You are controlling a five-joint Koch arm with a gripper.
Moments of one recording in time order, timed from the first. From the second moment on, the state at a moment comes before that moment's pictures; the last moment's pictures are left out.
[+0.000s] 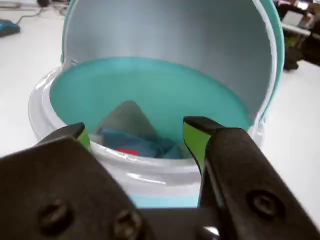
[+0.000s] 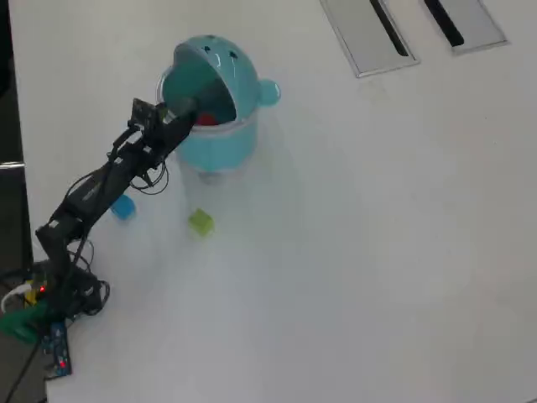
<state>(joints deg) -39.2 86.0 89.5 4.8 -101.1</state>
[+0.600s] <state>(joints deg) -31.3 105.4 112.0 2.7 -101.0</state>
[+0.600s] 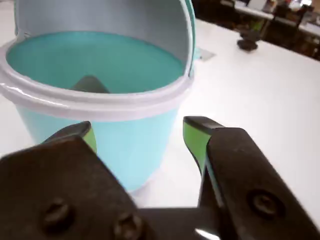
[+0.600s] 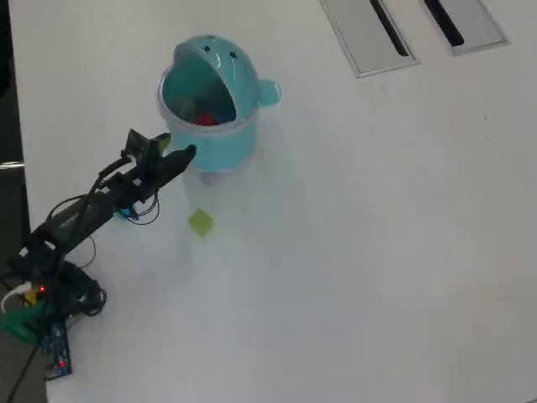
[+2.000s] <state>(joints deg) -23.0 109.2 136.4 14.4 -92.5</state>
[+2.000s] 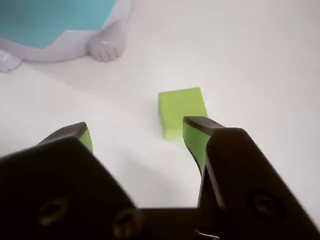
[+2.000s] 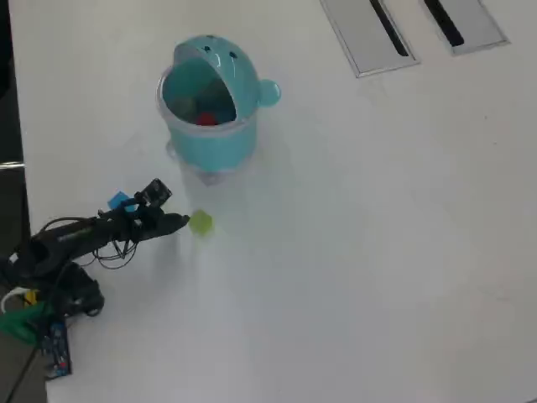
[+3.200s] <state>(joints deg) -16.9 86.9 129.3 -2.7 -92.8</state>
